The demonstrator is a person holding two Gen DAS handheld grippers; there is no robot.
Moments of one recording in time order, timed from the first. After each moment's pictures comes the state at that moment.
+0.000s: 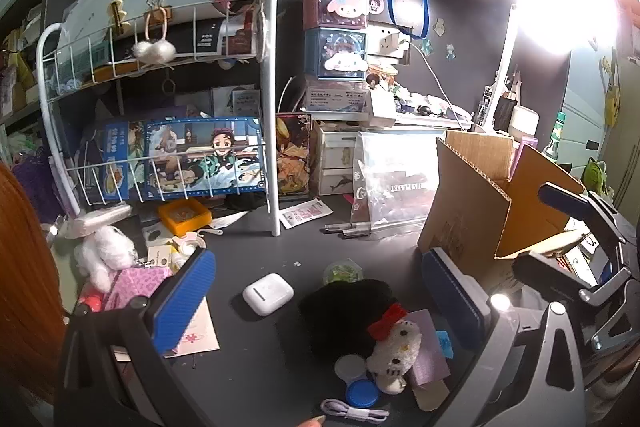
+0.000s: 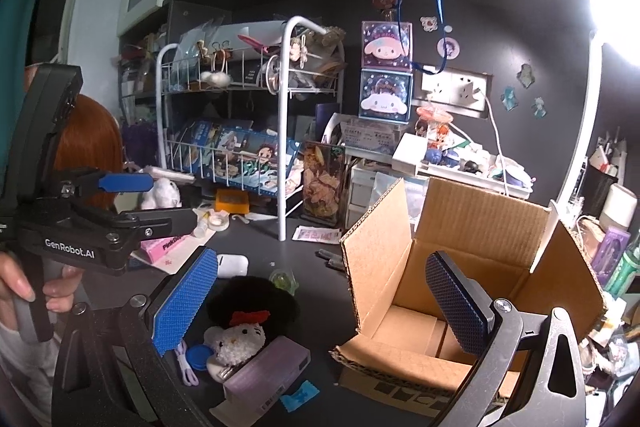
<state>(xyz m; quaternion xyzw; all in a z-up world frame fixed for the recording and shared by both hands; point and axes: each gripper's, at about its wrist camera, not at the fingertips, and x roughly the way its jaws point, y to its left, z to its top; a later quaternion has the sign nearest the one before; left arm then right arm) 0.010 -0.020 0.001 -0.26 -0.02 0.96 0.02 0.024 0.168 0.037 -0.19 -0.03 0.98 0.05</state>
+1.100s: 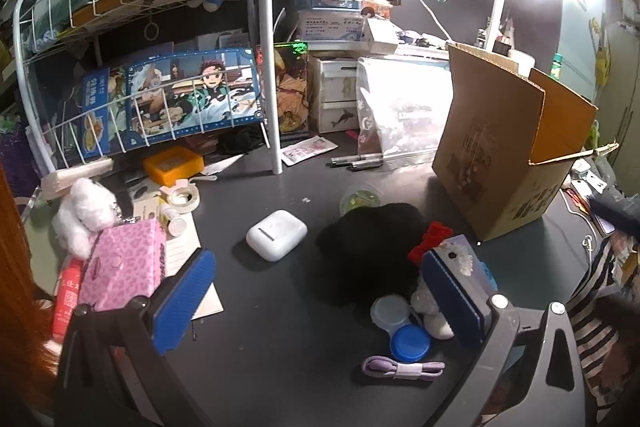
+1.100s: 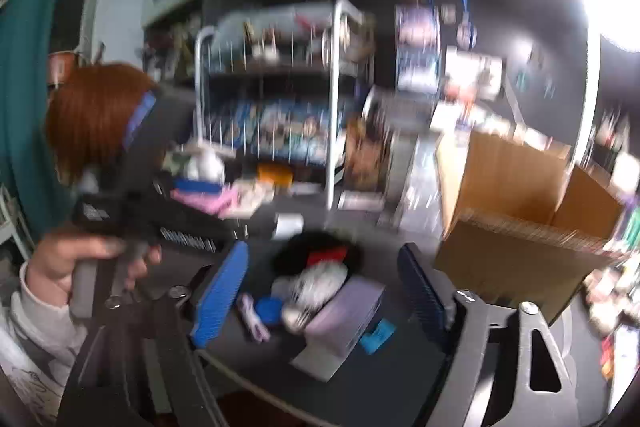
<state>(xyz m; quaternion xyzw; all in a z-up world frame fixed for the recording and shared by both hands) 0.006 -0.039 -0.065 -0.33 0.01 0.94 0.06 0.058 0.106 -0.012 -0.22 0.00 0.97 0.02</state>
